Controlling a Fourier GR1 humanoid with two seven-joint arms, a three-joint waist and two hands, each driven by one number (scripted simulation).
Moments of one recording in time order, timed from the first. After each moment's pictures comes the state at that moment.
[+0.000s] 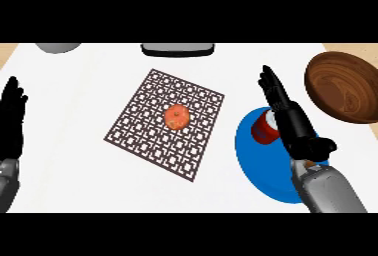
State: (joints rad) left arm -0.18 0.56 -0.04 -1.40 0.18 0.44 0.13; right arm -0.29 -0.24 0.26 -1.55 -0.11 -0.17 -0.07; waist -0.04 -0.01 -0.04
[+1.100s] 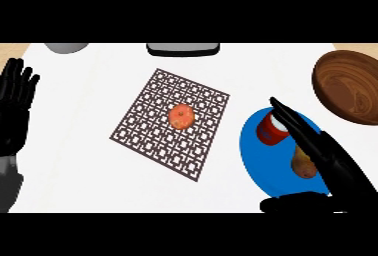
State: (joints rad) left arm -0.20 0.49 0.04 -1.52 0.33 0.21 -0.06; right arm -0.12 -0.52 0.34 -1.98 0.18 -0.04 -0.12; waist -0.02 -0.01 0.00
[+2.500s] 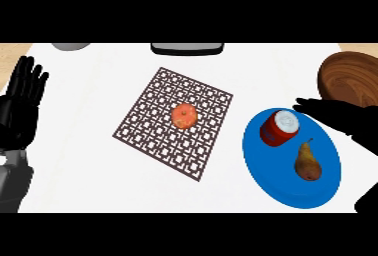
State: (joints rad) left arm -0.24 0.43 0.08 -1.45 0.28 0.14 -0.07; right arm -0.31 -0.85 0.17 -1.98 0.14 0.68 0.35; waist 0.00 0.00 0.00
